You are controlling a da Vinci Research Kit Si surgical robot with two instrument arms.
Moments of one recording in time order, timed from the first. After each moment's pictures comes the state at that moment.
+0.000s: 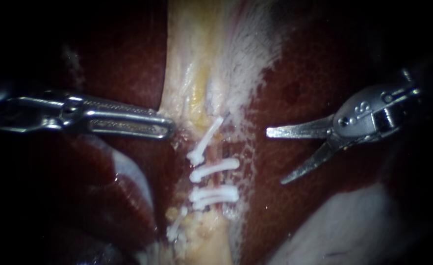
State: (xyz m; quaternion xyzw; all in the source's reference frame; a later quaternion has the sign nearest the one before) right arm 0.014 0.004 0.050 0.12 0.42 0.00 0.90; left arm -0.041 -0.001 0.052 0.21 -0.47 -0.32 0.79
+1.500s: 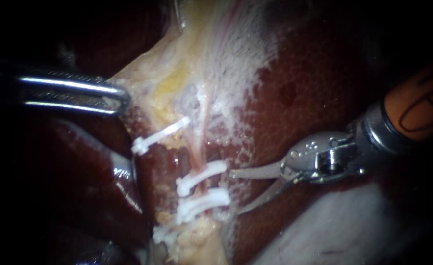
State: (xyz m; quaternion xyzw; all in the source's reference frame) right arm 0.019 -0.002 0.058 0.36 0.35 0.12 0.86; left arm -0.037 0.003 0.039 0.19 -0.50 -0.33 0.78
